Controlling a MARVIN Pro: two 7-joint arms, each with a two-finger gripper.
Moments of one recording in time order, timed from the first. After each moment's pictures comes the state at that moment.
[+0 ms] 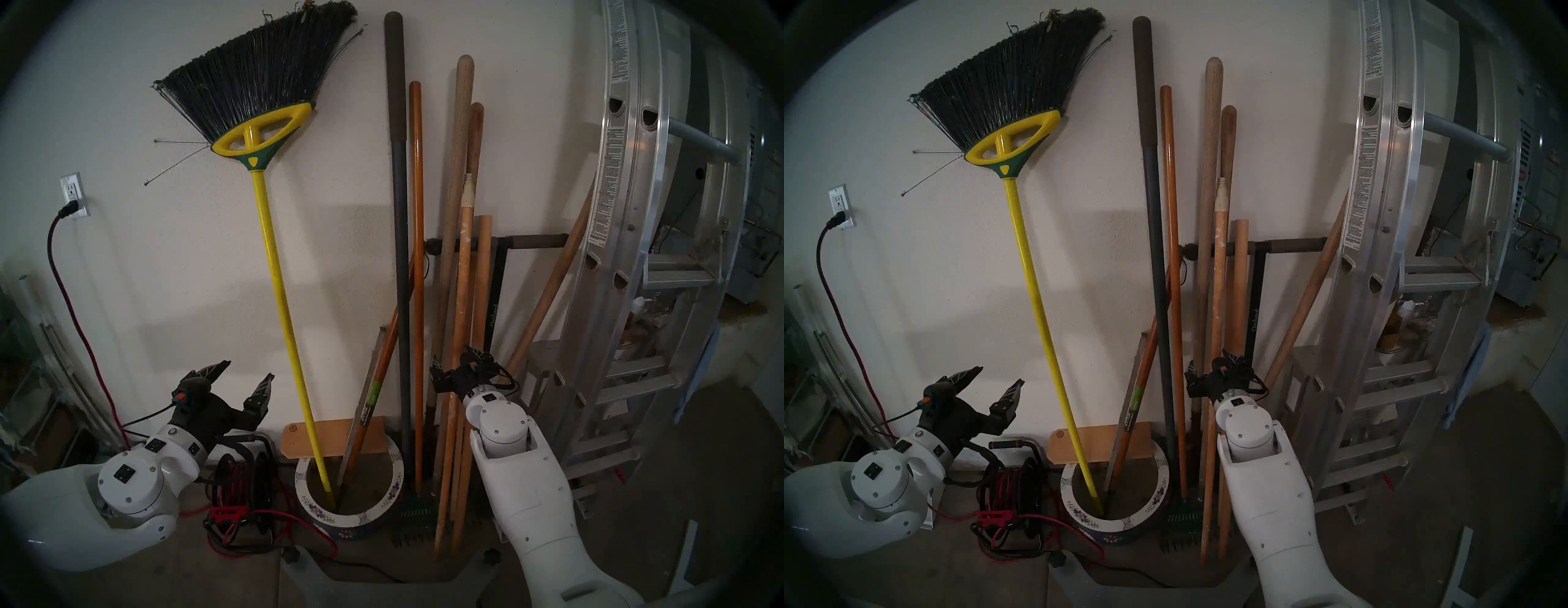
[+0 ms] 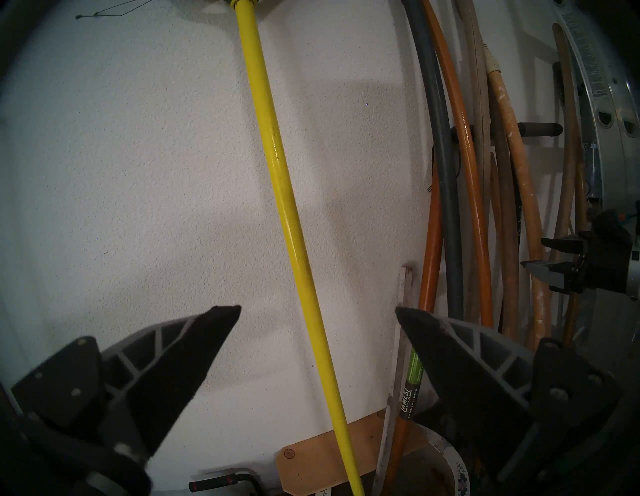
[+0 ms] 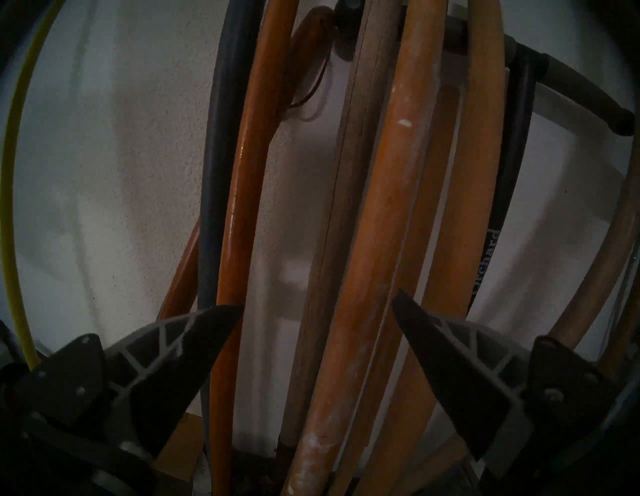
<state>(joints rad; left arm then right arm) 2.16 -0.35 -1.41 -2.09 -0.81 -0.30 0.46 -1.39 -1.59 1.52 -1.27 -0.27 0.02 0.13</state>
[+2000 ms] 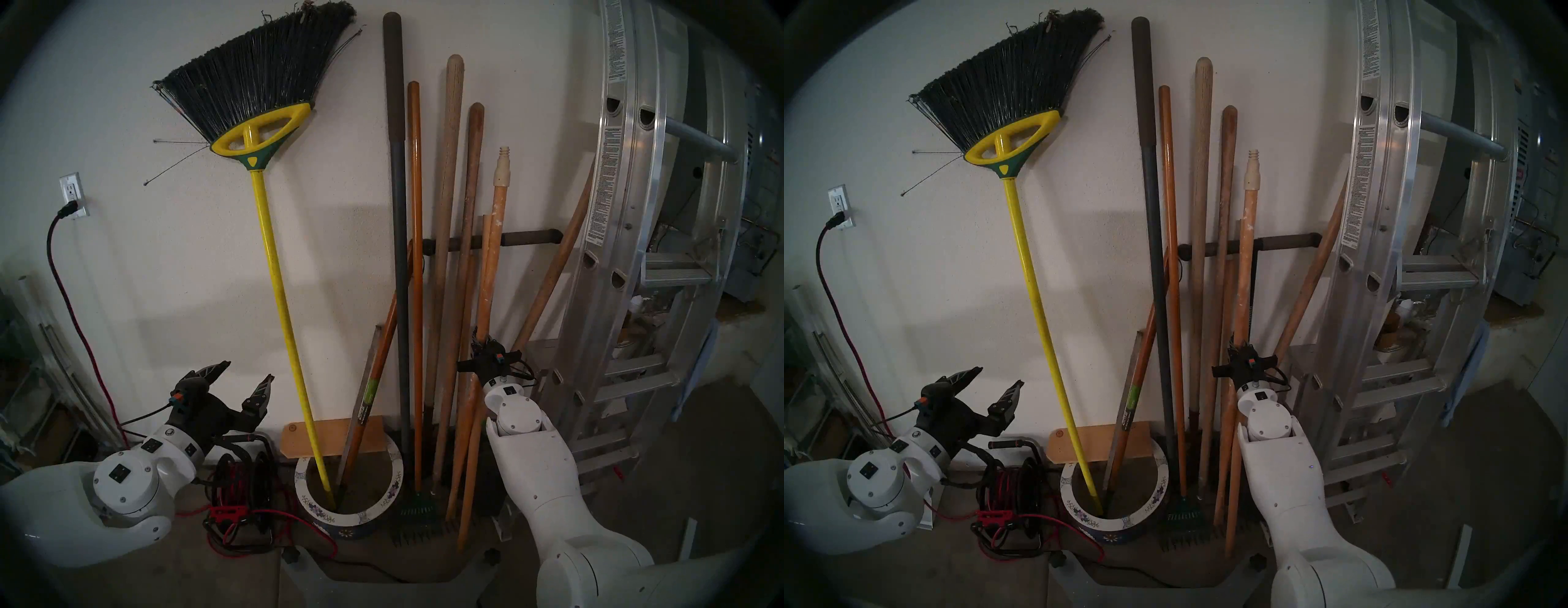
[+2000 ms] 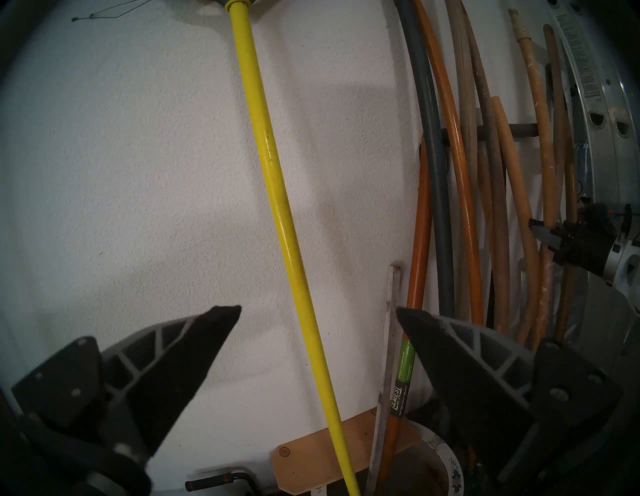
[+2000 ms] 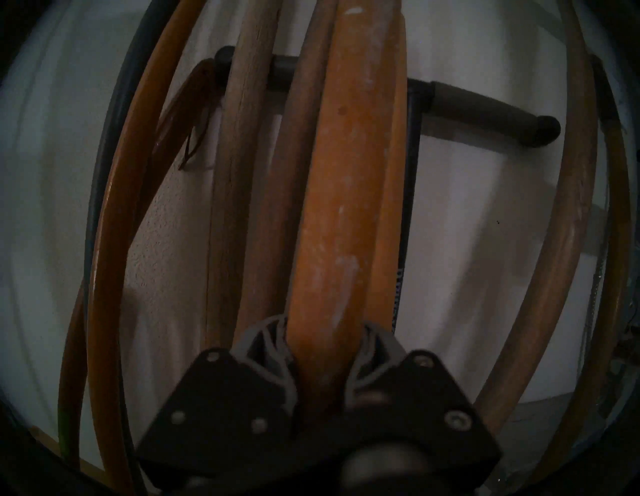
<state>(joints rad) 2.20 -0.29 -1.42 -2.11 -0.84 -0.34 0.47 -1.25 -1.56 1.63 -1.00 -0.21 -0.40 0.09</state>
